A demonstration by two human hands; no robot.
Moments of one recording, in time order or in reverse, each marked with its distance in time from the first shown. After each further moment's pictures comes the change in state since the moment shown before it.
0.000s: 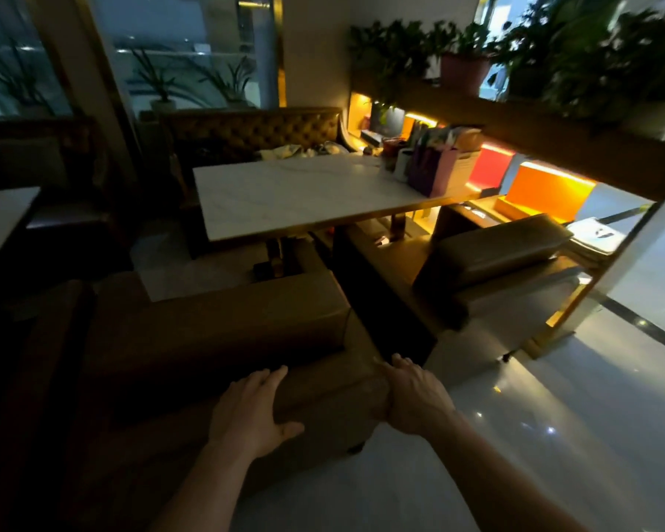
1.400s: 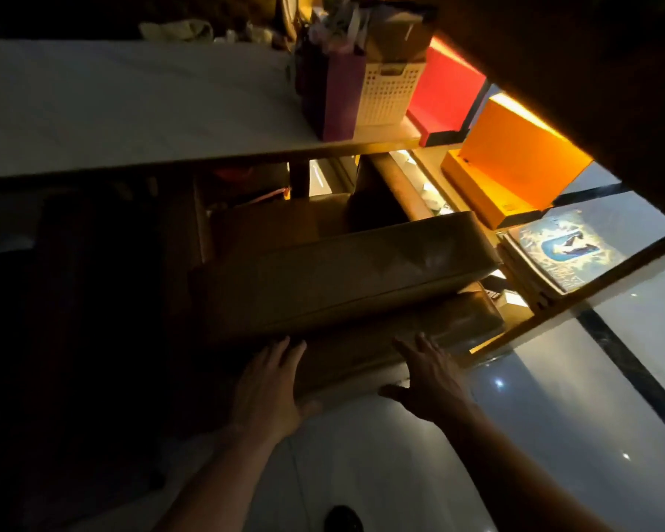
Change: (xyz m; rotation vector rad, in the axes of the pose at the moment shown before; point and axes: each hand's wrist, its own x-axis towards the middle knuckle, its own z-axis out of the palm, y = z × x) left_hand 0.542 0.596 0.212 -0.082 0.017 -0.038; right_hand 0.367 0.739 -0.073 -0.002 -0.123 0.067
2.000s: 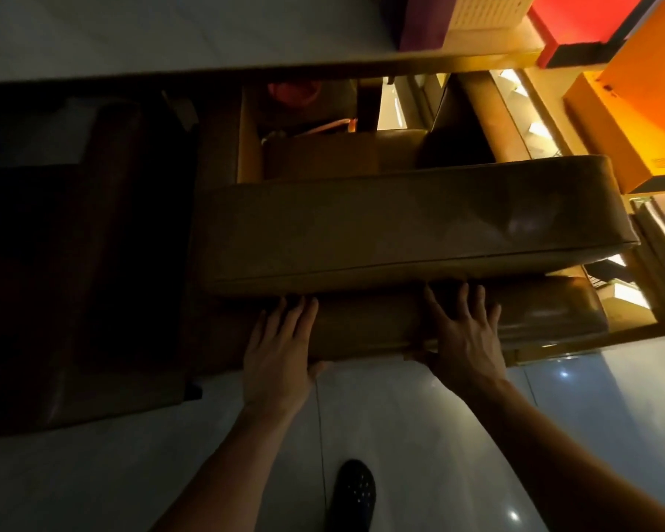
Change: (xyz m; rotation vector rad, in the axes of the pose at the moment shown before) left_hand 0.022 -0.001 0.078 0.205 0.245 -0.163; right_hand 0.092 0.040 0.060 -0.155 0.092 -0.194
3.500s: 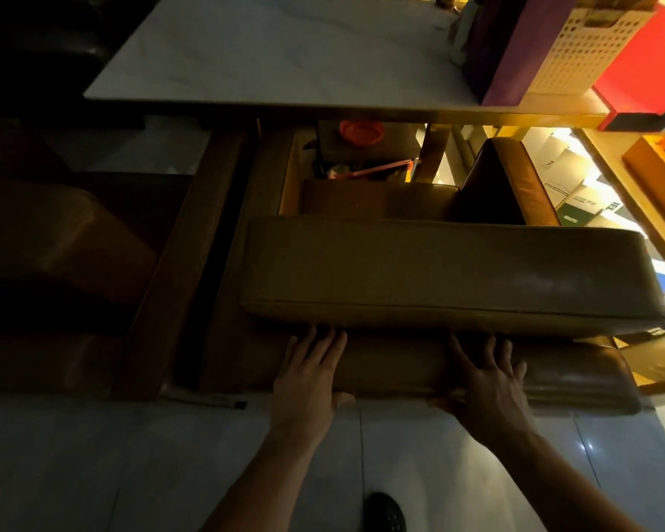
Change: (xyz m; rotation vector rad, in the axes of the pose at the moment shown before) left_hand -0.083 -0.135 -0.004 -0.122 0.022 0.005; right_hand -0.063 -0.139 0.031 -0.025 -0.003 -0.031
